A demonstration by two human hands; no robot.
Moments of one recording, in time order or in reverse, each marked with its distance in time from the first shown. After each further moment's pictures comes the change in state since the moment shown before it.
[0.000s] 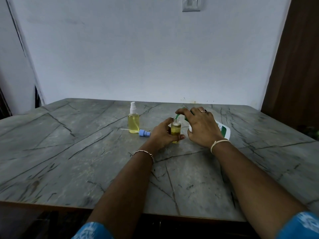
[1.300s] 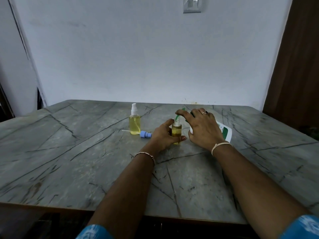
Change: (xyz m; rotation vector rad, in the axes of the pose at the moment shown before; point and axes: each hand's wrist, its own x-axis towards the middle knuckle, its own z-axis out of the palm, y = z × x) left_hand 0.003 -0.007 0.003 -0.041 0.015 -0.002; right_hand -0.001 -0.002 0.001 -0.065 0.021 -0.003
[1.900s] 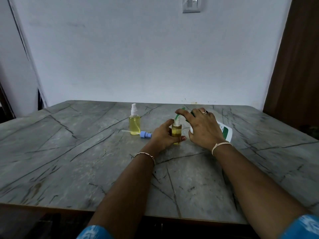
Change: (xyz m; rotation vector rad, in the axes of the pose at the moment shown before) left_hand 0.000 0.002 0.000 -0.009 -0.007 -0.009; right_hand 0.000 0.001 0.000 0.010 0.000 0.000
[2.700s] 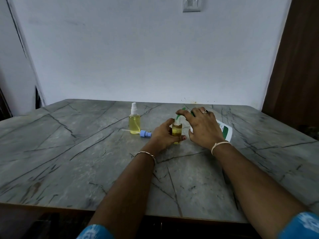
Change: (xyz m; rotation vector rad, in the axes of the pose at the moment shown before) left_hand -0.001 0.001 -0.001 0.044 0.032 0.026; right_hand 0.002 0.000 0.005 -0.042 0.013 -0.005
